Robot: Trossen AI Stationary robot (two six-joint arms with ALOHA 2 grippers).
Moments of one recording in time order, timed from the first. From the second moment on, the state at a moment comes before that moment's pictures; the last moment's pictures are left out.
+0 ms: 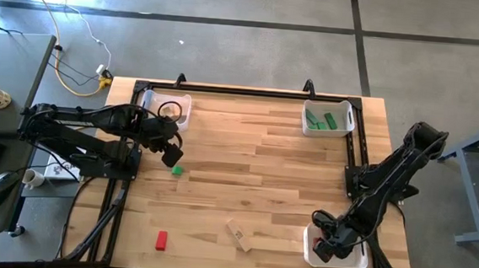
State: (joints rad) left arm 0.17 0.98 0.91 -1.07 -0.04 -0.82; right arm 0.94 1.34 0.74 -0.49 -0.04 1.71
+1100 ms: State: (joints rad) left arm 0.16 1.08 0.91 -1.08 -0.05 0.05; right arm 0.78 1.34 1.30 -1.29 0.53 1.72
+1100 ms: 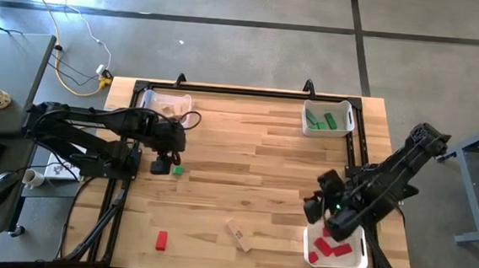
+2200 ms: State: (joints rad) left arm 0.05 1.19 0.74 -0.93 -0.04 -0.07; right arm 0.25 1.34 1.31 -1.20 0.45 1.17
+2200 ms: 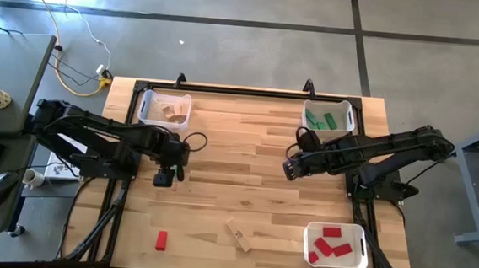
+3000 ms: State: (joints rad) left arm 0.05 1.53 0.75 -0.85 -0.09 -0.07; right arm 0.19 1.34 1.31 -1.16 0.36 1.02
